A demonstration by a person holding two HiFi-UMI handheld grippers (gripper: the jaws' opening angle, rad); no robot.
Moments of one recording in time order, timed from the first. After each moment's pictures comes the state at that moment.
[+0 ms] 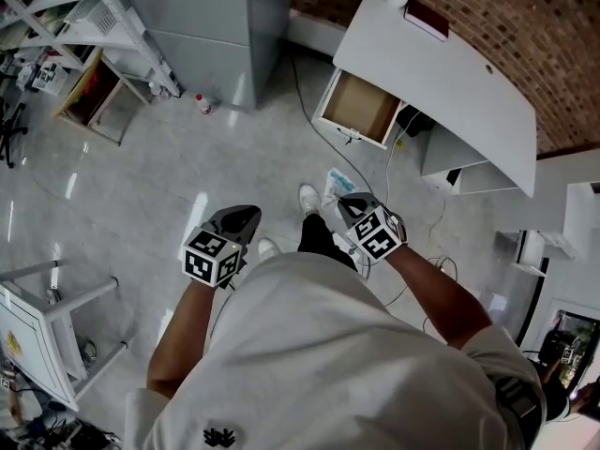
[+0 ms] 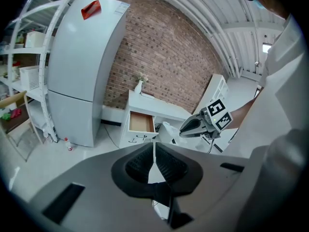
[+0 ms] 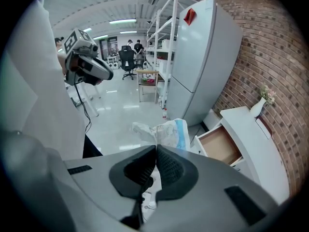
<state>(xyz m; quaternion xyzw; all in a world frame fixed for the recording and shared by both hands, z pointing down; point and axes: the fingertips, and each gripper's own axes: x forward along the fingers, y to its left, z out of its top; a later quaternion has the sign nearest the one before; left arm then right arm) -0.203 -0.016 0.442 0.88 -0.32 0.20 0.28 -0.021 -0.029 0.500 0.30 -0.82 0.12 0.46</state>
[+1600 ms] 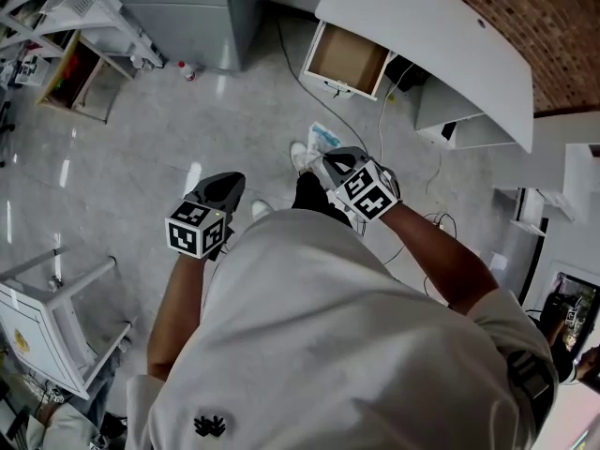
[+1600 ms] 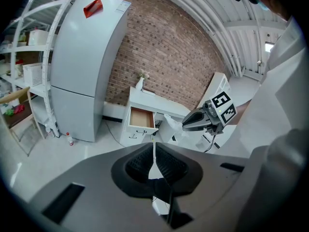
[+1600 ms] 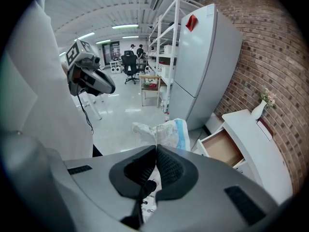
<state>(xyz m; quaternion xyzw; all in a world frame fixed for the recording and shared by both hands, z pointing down) -0.204 0.022 0.459 0.87 -0.33 0.21 0.30 -0.034 0.001 0.487 0.30 -0.84 0.11 0.44</state>
